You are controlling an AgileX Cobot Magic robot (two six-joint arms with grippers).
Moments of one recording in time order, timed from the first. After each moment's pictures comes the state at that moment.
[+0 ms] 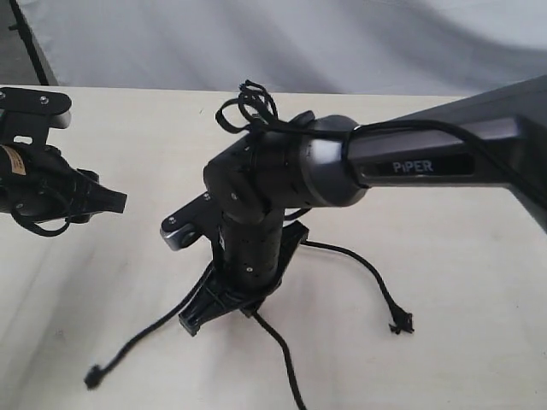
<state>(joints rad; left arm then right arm) -0.16 1.49 -0.68 0.10 0.19 -0.16 0.77 2.05 -1.35 -0.03 0.85 0.08</state>
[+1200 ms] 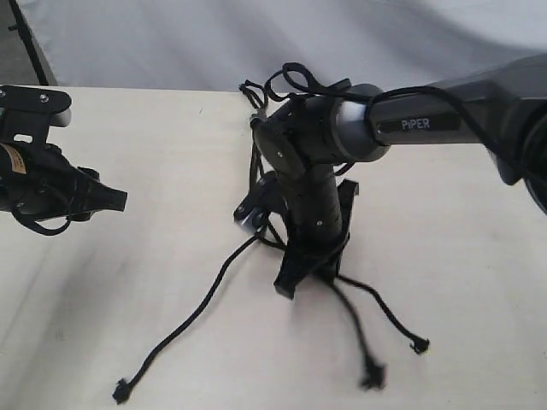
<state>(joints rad) -0.16 1.49 -0.68 0.10 0.18 -0.16 0.60 2.17 -1.45 -0.18 1.11 -0.21</state>
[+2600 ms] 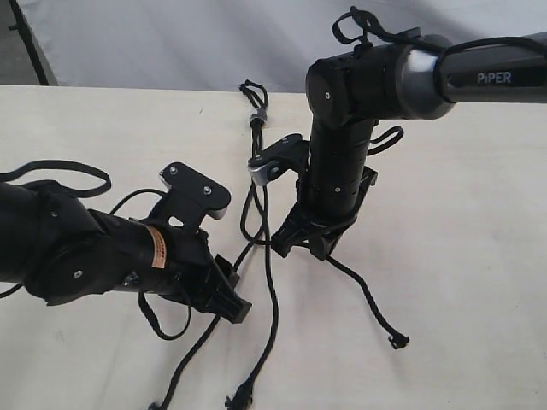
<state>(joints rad) -0.63 1.69 -0.68 0.08 0.00 -0.15 0.46 2.05 -1.43 0.04 1.05 -0.26</state>
